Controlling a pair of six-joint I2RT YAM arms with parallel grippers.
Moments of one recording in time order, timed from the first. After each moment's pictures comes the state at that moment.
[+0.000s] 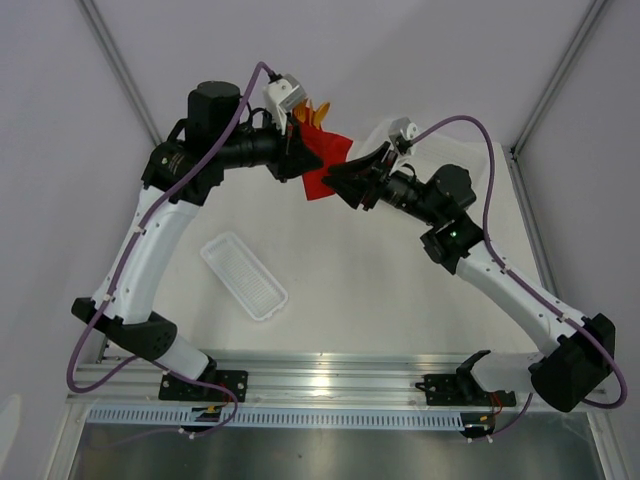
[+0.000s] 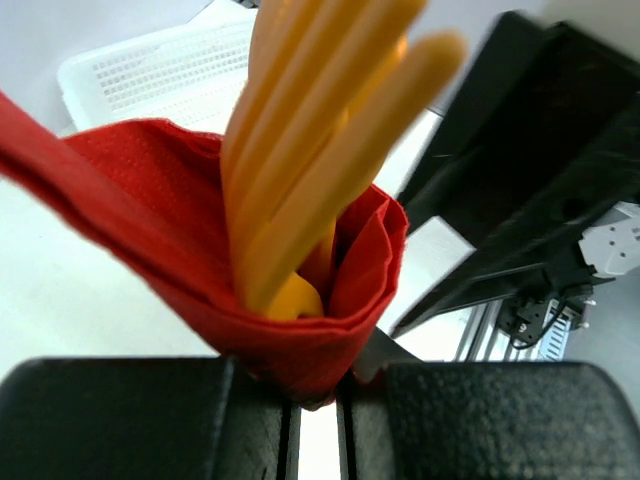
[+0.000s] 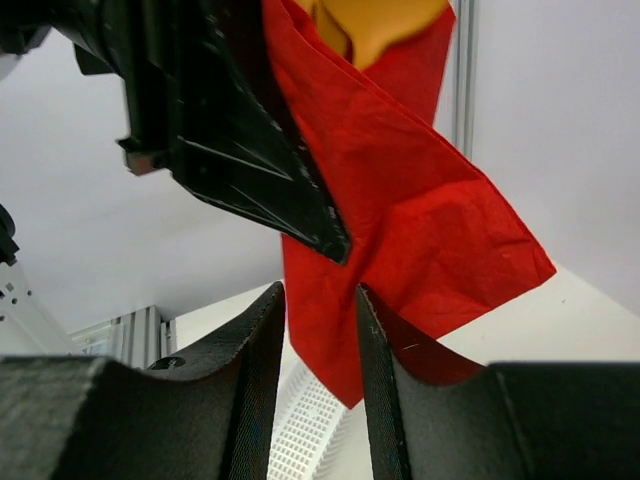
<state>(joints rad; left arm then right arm) -0.51 1.54 2.05 -0.87 0.56 0.02 0.62 1.26 1.16 0.44 -0.54 0.31</state>
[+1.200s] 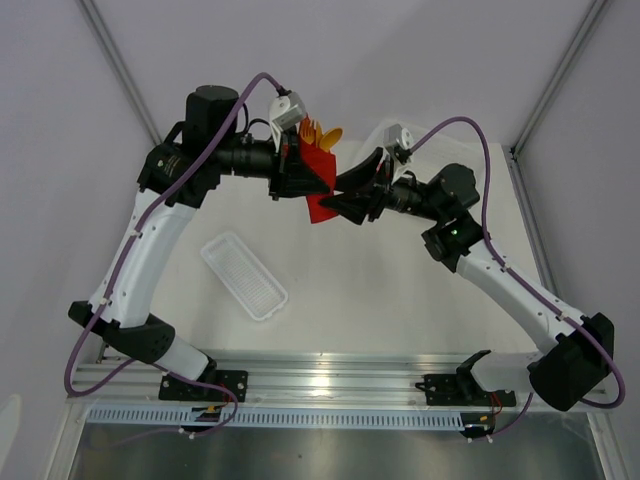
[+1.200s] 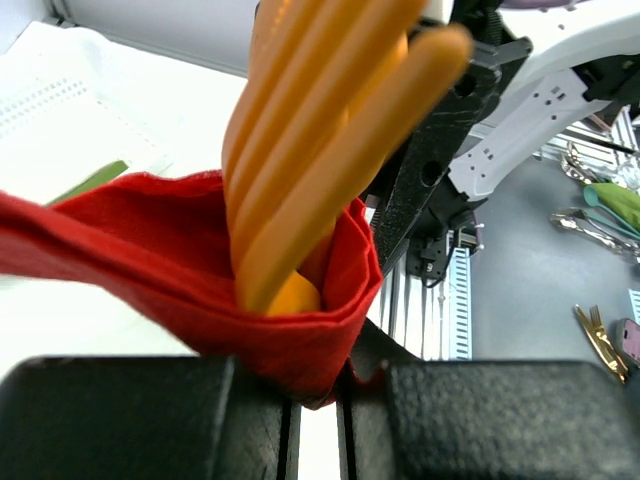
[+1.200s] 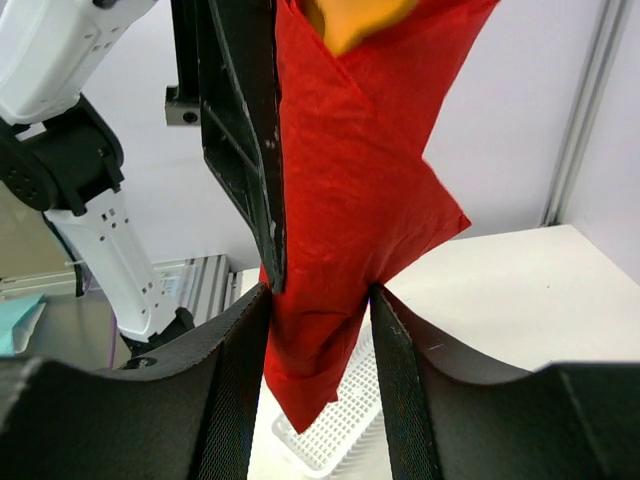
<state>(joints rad) -0.51 1.52 2.03 -0.92 0.93 0.12 0.60 1.29 1.17 0.49 -0.81 0.35</state>
